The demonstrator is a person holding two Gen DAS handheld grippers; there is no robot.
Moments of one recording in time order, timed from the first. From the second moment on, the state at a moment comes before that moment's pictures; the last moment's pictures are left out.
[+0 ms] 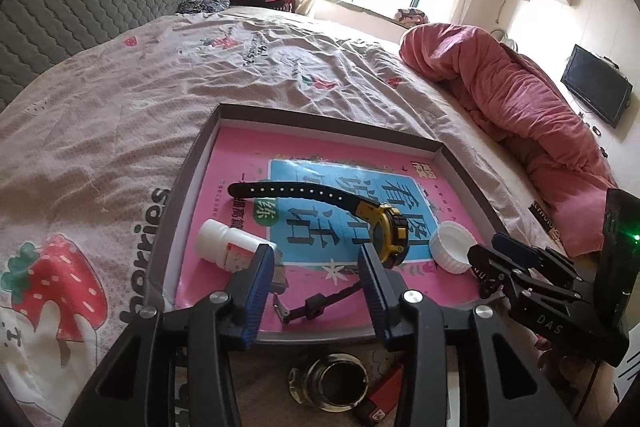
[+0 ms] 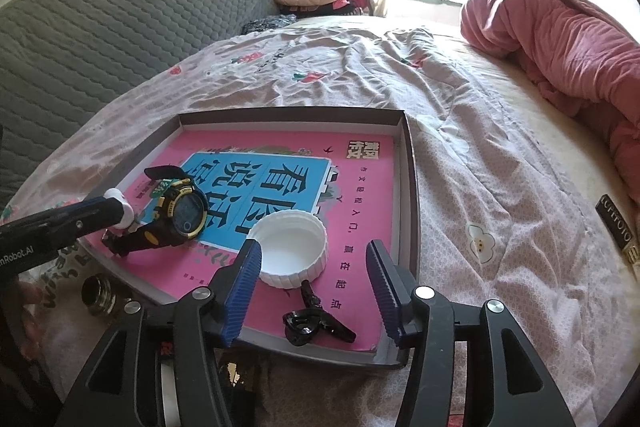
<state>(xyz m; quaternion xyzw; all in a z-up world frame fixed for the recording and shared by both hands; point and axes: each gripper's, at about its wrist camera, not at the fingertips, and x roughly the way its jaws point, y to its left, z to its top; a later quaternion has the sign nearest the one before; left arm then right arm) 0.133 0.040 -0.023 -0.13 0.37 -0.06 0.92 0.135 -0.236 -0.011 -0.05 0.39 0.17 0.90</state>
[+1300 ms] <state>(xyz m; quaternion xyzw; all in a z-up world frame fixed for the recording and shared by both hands) 0.109 0.049 -0.011 -0.11 0.35 -0.02 0.93 0.121 -0.246 0.011 -0.02 0.36 0.18 0.92</state>
